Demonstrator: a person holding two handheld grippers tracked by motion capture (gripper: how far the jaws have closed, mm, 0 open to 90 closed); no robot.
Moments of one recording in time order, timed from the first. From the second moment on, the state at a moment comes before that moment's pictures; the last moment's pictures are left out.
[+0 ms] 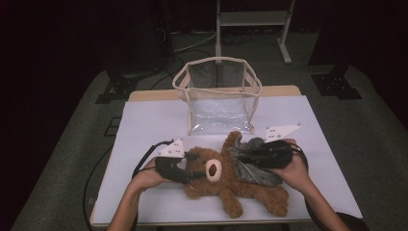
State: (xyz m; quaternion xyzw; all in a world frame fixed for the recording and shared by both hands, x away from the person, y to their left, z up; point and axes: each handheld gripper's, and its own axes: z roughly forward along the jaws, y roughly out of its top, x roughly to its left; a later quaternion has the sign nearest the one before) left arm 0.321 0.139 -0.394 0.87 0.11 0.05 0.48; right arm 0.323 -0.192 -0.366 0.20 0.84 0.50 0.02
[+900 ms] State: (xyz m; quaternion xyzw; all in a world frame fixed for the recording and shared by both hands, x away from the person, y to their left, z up) left arm 0.313 0.117 -0.394 0.88 0.08 0.06 0.47; right arm 0.361 -0.179 -0.368 0.23 0.88 0.42 0.03
